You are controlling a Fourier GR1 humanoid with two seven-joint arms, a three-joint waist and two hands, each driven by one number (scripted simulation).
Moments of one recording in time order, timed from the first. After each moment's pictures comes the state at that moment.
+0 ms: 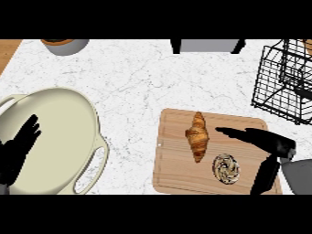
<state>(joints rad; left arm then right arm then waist) 0.04 0.37 0.10 -1.34 0.11 -0.04 0.10 -0.20 -0.38 0.14 -1.34 0.26 0.86 0.11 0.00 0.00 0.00</state>
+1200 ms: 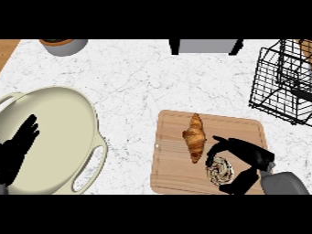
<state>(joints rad) 0.04 0.33 0.16 -1.36 0.07 -0.08 0.13 -0.12 -0.26 0.19 -1.35 0.45 0.74 -0.06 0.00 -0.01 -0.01</state>
